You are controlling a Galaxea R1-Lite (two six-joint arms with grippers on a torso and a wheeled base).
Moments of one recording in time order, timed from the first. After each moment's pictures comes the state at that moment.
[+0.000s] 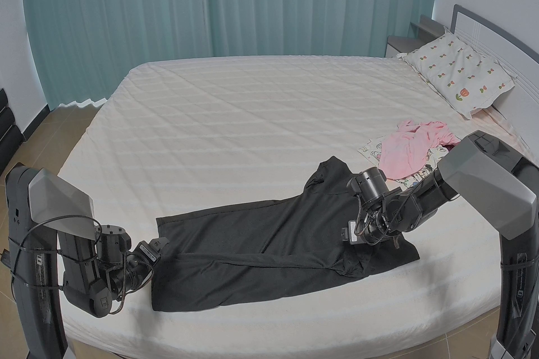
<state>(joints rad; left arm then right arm) -0.11 2.38 -0.29 -1.49 0.02 -0.94 0.44 2.35 -1.25 -0.06 -0.35 0.35</state>
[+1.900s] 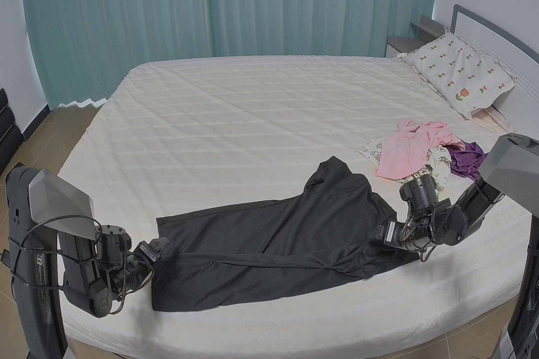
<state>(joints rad) -0.11 2.38 -0.29 -1.49 0.02 -0.94 0.28 2.19 -0.86 -0.39 -0.17 0.55</state>
